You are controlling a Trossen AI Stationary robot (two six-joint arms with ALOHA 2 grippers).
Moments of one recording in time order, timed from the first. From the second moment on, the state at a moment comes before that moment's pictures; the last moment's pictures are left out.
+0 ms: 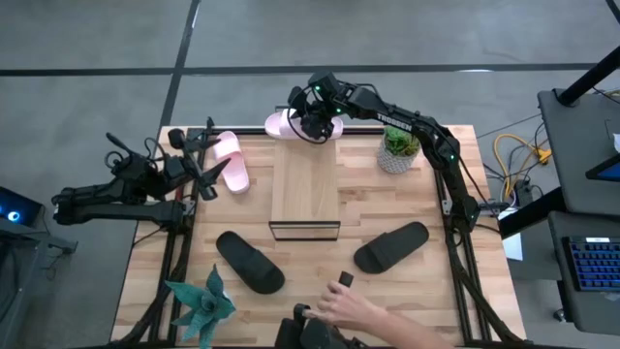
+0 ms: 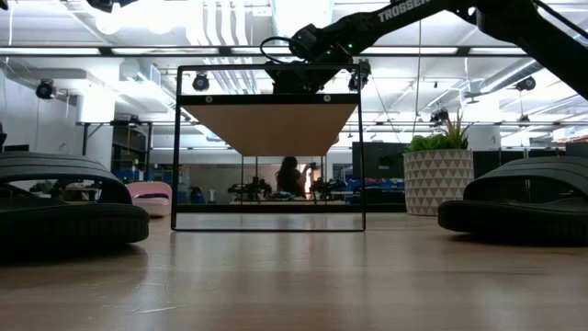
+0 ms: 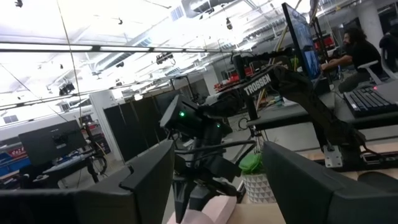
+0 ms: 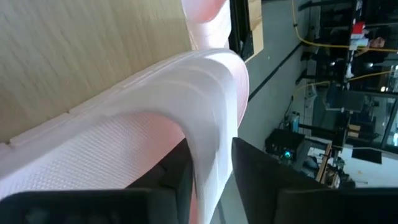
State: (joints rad) left arm 0.07 0.43 0.54 0.11 -0.35 0.45; right arm -0.55 2.16 2.07 -0.59 -0.26 -1.71
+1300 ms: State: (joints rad) left arm 0.07 0.60 0.68 0.07 -0.67 0.49; right arm -0.51 1.86 2.22 -0.94 -0.23 -0.78
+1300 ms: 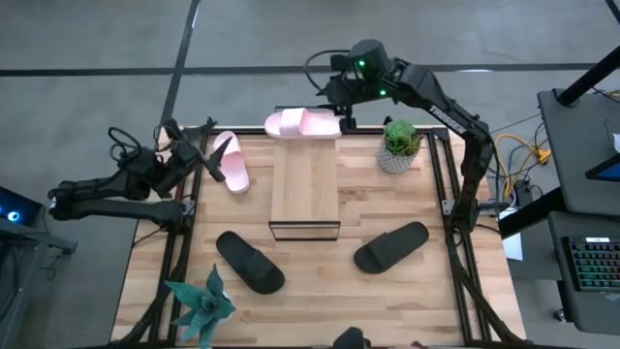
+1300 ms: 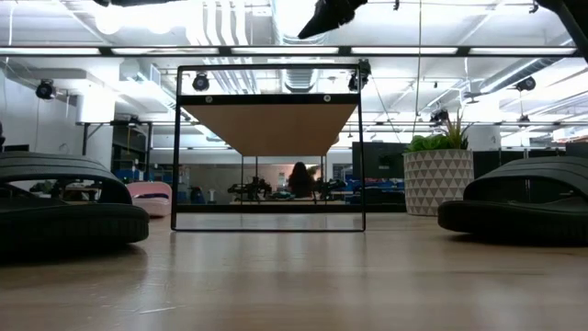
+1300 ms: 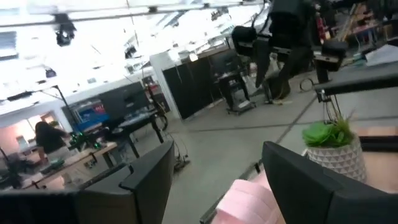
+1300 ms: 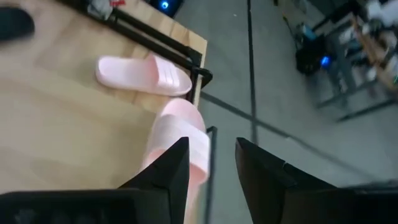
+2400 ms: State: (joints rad) left arm 0.37 1.11 0.98 -1.07 -0.74 0.01; right arm -0.54 1.86 2.21 -1.08 -0.18 -0.67
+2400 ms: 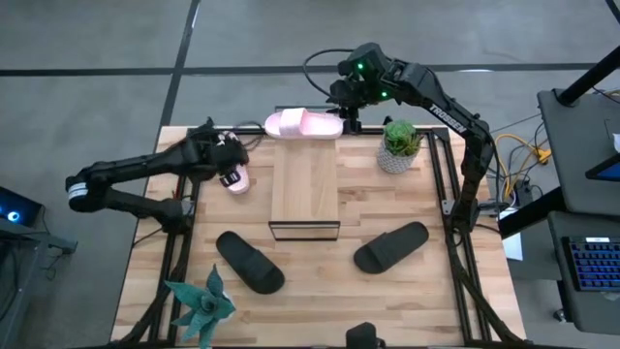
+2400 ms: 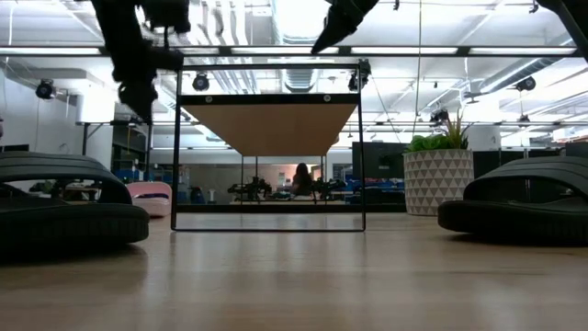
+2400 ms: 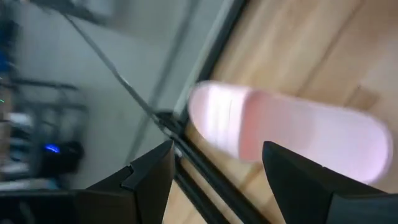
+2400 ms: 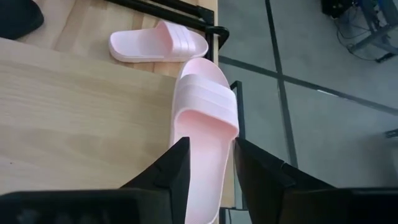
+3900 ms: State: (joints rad) left arm 0.85 1.44 0.76 -0.58 -0.54 0.49; right arm -0.54 1.86 2.21 -1.07 -0.18 -0.69
